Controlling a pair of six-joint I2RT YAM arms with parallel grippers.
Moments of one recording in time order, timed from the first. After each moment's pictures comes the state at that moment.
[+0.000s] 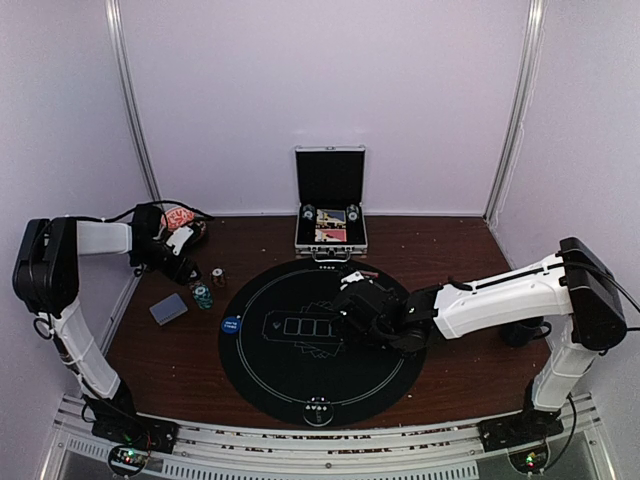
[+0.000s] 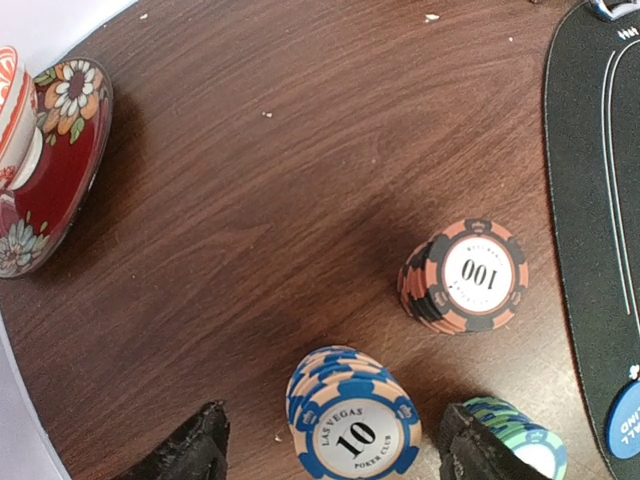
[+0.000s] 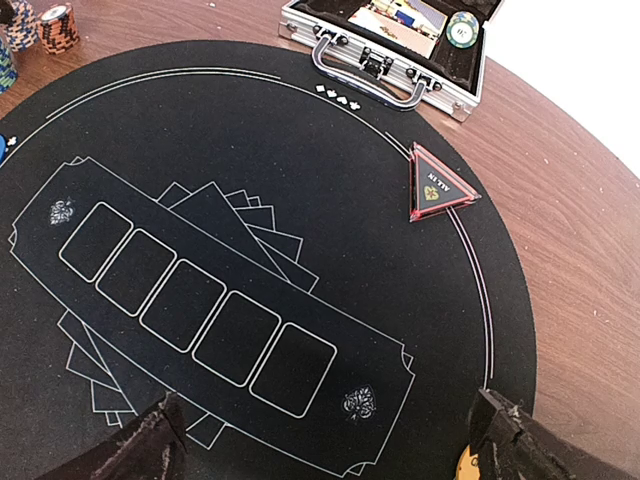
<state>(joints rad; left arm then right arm) 0.00 1.77 1.11 -0.35 0.30 0.52 1.14 1.72 1.05 -0.25 0.66 0.41</state>
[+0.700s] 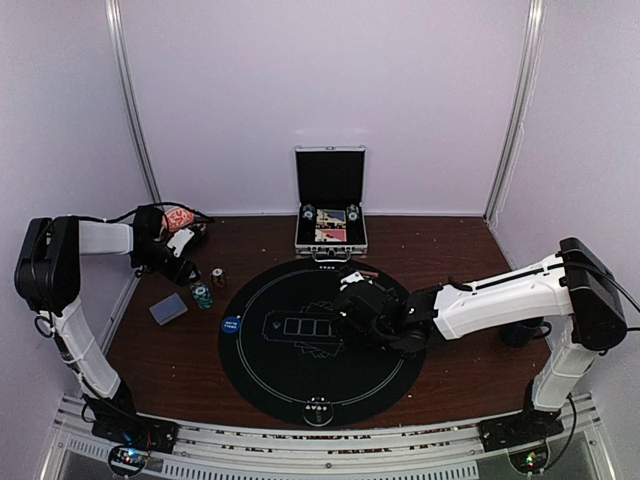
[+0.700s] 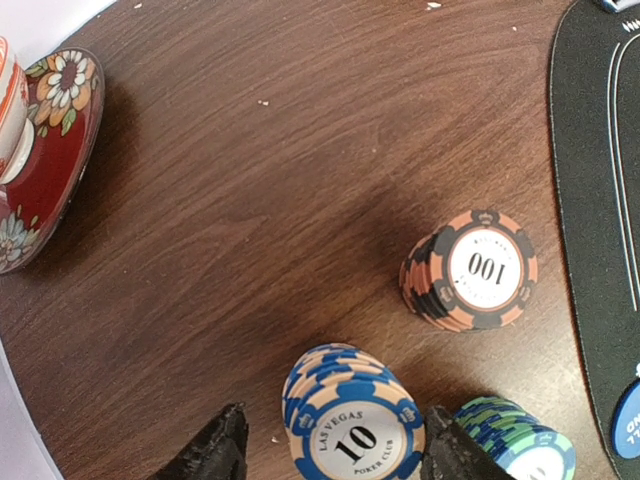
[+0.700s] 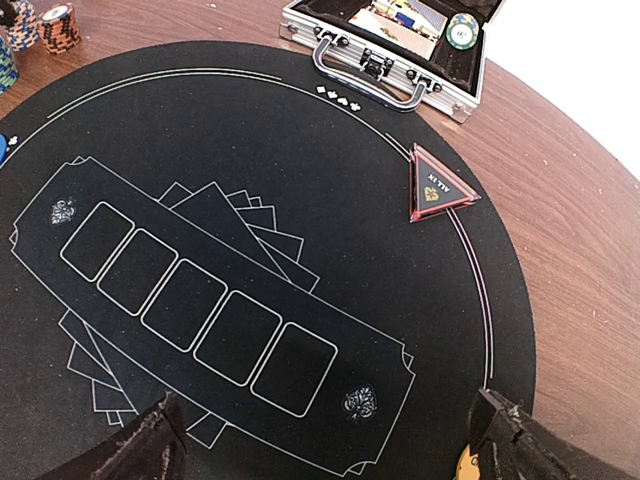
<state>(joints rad) 0.00 1.78 1.11 -0.35 0.29 0.52 1.14 1.72 1.05 -0.25 0.67 0.41</state>
